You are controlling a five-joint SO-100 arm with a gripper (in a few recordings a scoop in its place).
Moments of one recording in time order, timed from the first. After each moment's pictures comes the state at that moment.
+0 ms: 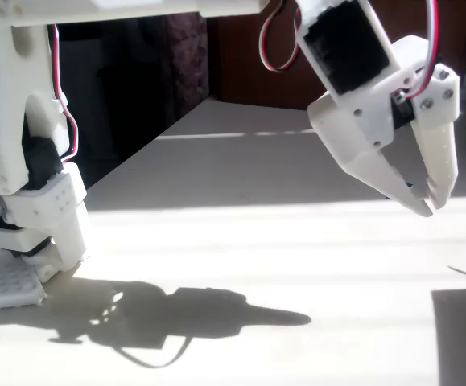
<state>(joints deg) -6.2 90.1 81.2 57.9 -7.6</state>
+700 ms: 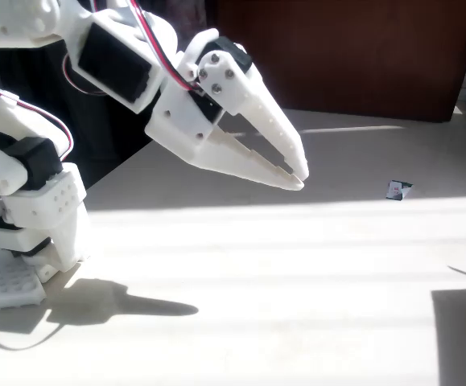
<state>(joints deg) -5.2 147.3 140.2 41.2 -7.6</state>
